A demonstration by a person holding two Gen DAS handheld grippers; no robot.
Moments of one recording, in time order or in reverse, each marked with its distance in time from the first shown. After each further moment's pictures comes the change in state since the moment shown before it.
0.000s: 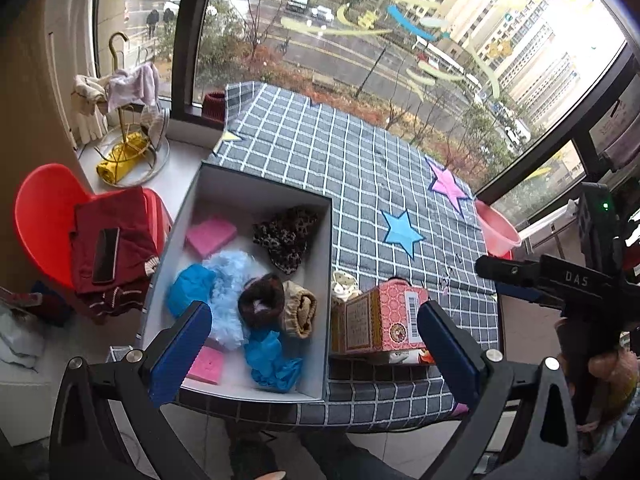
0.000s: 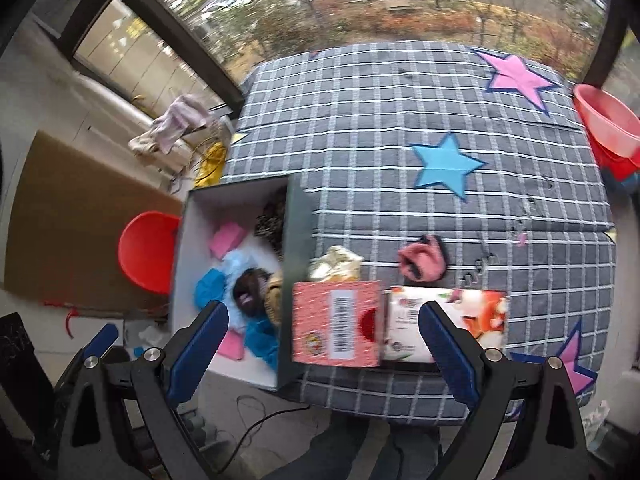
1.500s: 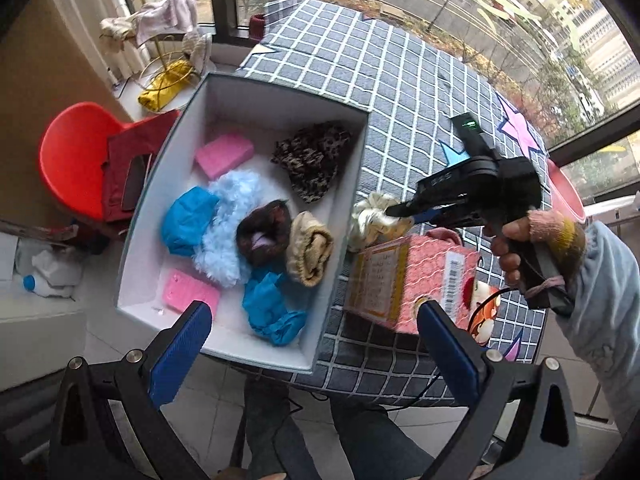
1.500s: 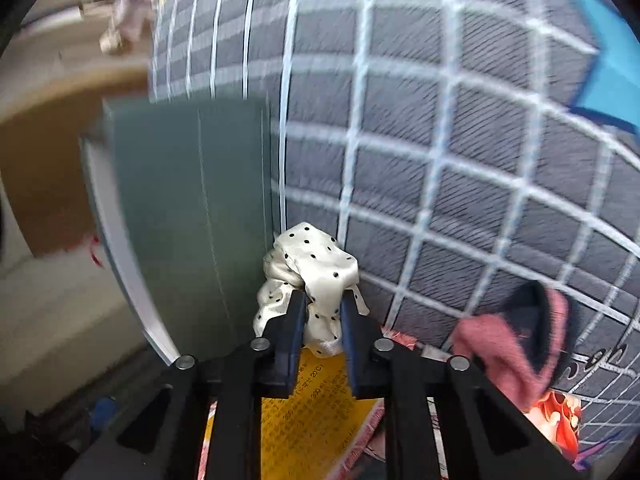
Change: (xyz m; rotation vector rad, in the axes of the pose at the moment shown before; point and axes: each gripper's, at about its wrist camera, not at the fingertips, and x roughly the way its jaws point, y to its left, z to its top) left arm 0.080 -0.043 -0.003 -0.091 0.282 0.245; right arm 0.252 -0.072 0.063 -0.002 0.674 0.280
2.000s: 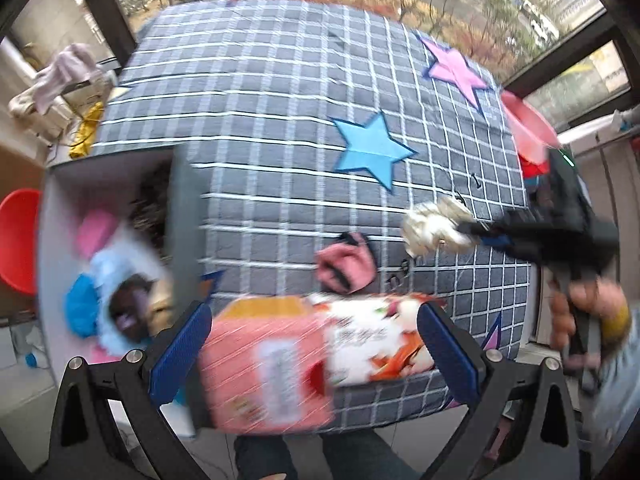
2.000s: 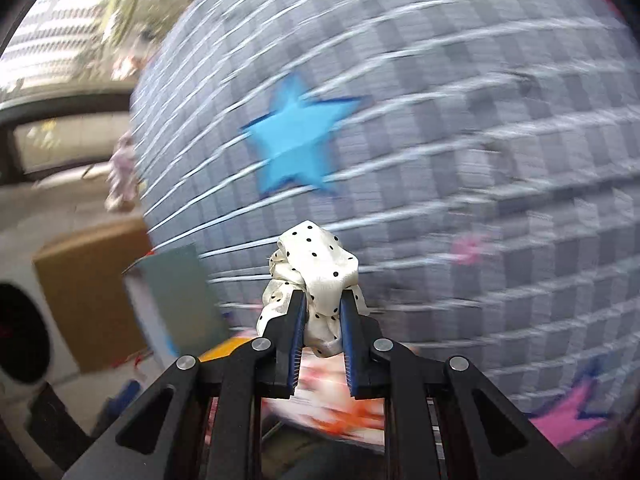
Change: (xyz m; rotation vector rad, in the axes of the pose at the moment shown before) left arm 0.071 -0.165 0.057 0.260 0.105 -0.038; right arm -0.163 -0.167 -0.112 0.342 -0.387 0.056
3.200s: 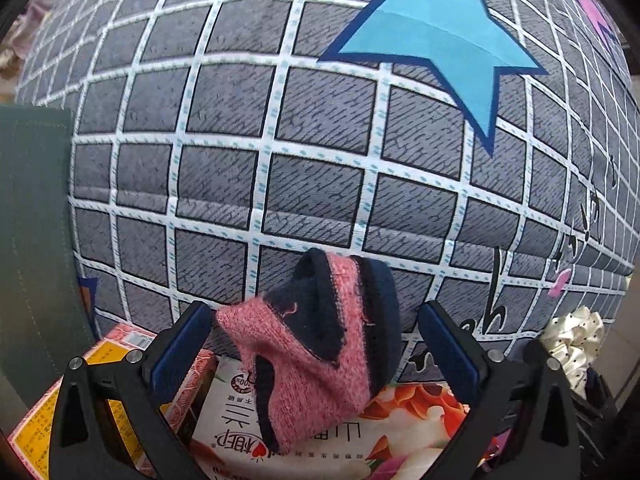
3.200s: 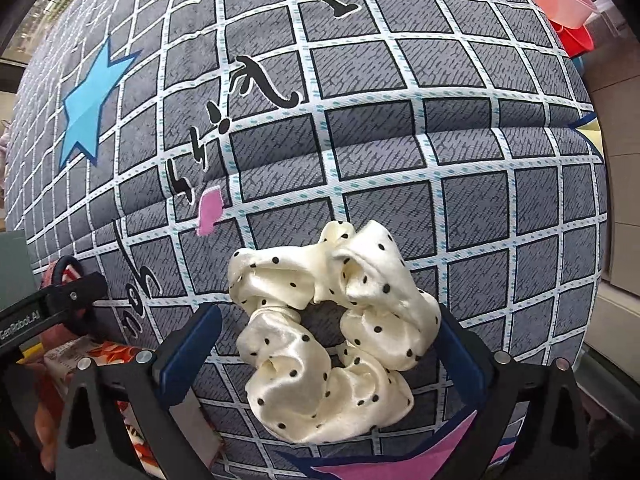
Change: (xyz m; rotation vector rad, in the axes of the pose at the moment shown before) left arm 0.210 -0.021 0.042 -0.175 0.338 0.166; right arm 0.060 -0.065 -0.019 -0.050 -0.070 -0.462
